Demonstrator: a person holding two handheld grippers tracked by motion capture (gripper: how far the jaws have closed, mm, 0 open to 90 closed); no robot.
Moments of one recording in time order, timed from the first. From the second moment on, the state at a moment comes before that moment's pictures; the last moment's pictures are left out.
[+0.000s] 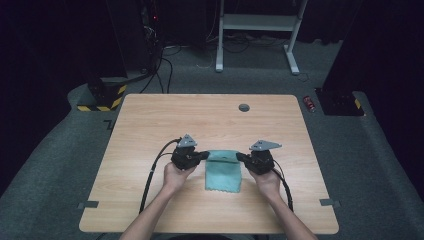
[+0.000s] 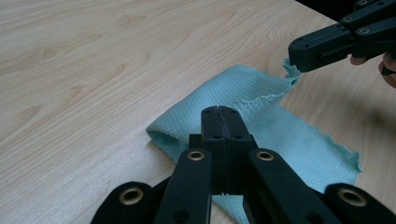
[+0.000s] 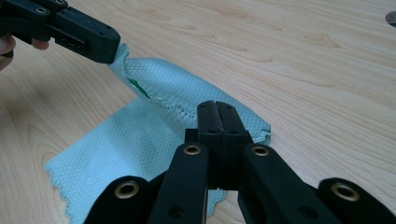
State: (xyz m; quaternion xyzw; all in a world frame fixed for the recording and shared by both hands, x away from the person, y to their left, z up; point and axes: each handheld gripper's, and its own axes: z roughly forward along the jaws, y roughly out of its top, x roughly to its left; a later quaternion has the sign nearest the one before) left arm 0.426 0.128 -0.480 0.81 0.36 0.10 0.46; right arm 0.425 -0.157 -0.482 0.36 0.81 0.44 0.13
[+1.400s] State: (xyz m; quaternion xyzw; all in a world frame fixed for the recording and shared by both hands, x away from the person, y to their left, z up) left arm 0.392 0.126 -0.491 0.83 0.32 0.09 0.45; right arm 0.384 -0.162 -0.495 0.33 0.83 0.44 0.10
